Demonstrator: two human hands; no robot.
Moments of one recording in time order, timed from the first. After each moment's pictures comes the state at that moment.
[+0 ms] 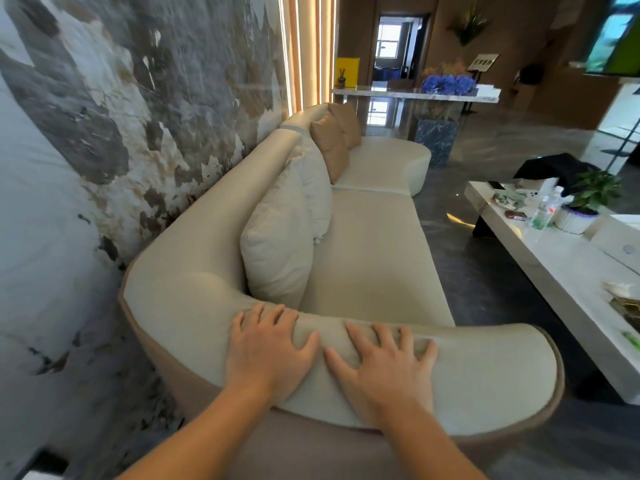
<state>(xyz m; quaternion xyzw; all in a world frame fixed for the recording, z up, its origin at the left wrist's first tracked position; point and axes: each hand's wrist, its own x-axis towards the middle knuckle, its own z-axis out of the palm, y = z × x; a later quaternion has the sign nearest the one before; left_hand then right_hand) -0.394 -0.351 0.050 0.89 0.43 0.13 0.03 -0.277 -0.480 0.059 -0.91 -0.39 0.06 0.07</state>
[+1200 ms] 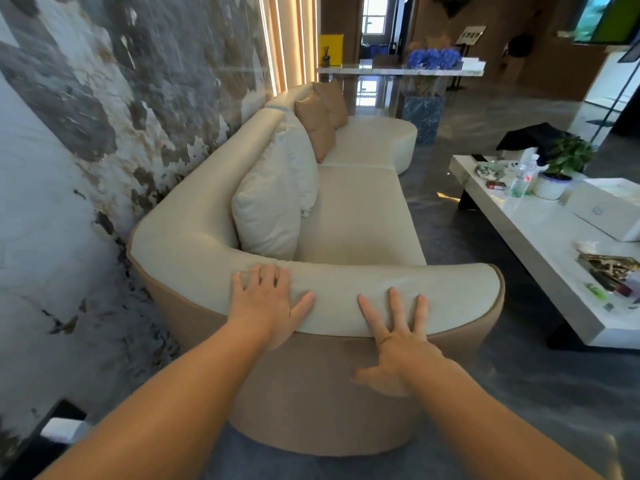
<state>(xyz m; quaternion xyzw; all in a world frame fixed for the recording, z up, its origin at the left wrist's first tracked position) -0.394 -0.378 0.054 0.92 0.39 0.00 -0.01 -0.268 -0.565 0.058 -0.87 -0.42 0.23 -0.03</state>
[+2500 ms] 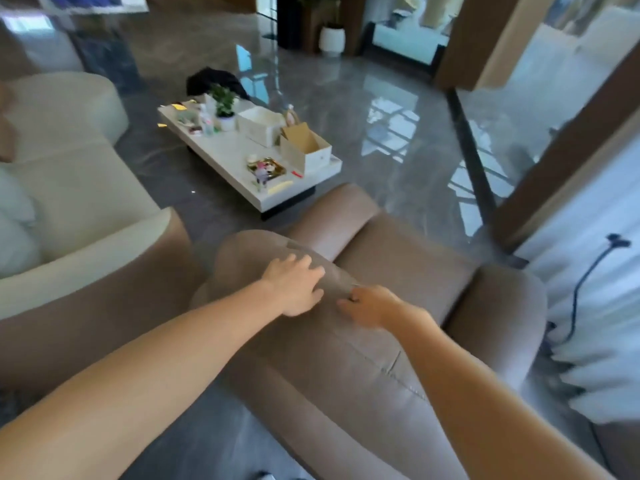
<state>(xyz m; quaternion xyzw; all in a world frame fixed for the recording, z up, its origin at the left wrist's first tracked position) -0.500 -1.016 0.407 0.97 -0.22 -0.15 -0.02 -0.518 -1.198 0.404 -0.95 -0.03 0.30 0.09</state>
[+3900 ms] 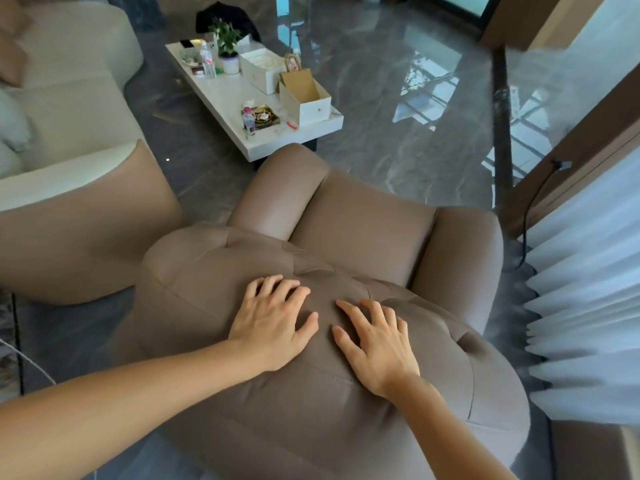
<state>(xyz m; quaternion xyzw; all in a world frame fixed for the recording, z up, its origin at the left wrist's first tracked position) -0.640 -1.252 0.338 0.99 -0.07 0.01 0.09 -0.639 -1.462 0.333 -0.97 -0.12 0.12 0.18</state>
